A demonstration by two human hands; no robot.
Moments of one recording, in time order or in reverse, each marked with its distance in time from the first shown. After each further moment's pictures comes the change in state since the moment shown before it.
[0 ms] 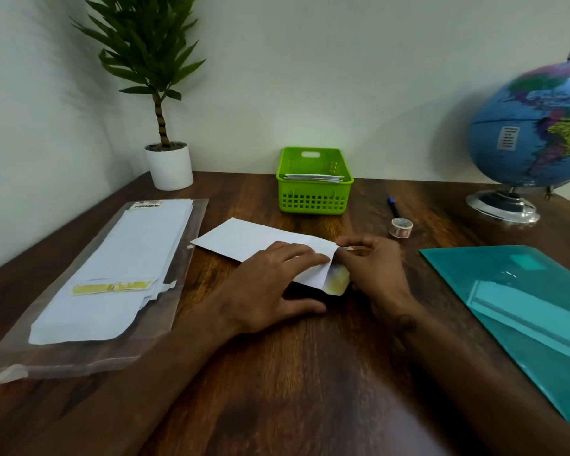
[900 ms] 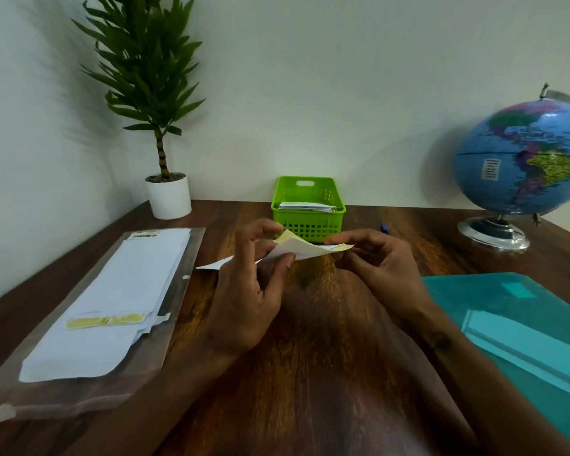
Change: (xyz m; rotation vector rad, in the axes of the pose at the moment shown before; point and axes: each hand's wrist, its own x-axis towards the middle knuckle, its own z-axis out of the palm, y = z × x) left_hand 0.007 0.033 -0.027 -0.528 0.762 0.010; right_hand 0.009 -0.031 -0.041 0.218 -0.263 -0.459
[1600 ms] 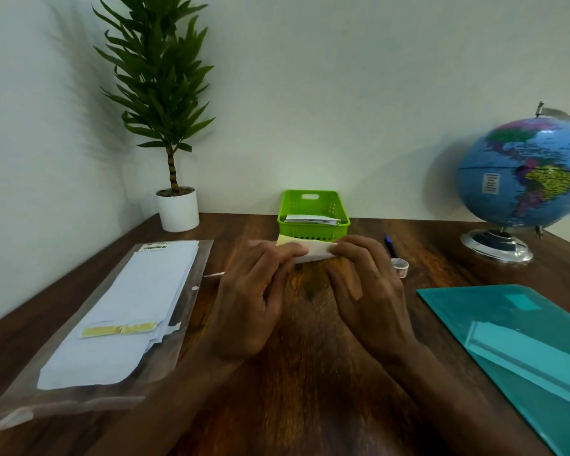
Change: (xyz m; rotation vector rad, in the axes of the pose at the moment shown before) left_hand 0.006 -0.001 -0.013 0.318 0.001 0.266; right_hand -0.017 0.001 0.038 -0.666 0.276 -0.598
